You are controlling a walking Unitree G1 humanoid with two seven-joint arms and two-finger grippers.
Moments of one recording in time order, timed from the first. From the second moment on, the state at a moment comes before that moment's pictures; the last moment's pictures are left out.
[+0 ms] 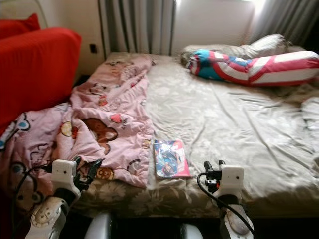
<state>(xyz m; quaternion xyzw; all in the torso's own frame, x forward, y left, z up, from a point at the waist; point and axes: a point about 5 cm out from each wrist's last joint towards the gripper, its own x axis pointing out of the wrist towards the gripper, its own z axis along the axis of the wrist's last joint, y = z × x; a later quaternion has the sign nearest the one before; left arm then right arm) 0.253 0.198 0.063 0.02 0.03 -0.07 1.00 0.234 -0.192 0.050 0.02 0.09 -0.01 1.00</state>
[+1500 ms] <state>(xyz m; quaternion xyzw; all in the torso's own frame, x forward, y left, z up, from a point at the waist) 0.248 0.200 0.063 0.02 0.04 -0.07 1.00 0.242 -0.182 0.039 0.01 0.12 0.05 0.99</state>
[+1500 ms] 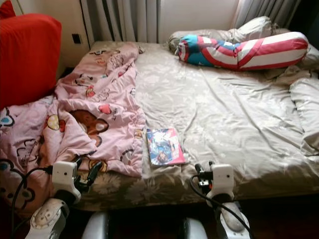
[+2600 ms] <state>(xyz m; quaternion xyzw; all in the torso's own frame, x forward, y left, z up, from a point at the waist) 0.271 0.204 0.093 0.04 0.00 -0.09 1.00 0.269 -0.153 0.040 0.02 0.11 0.09 0.99</state>
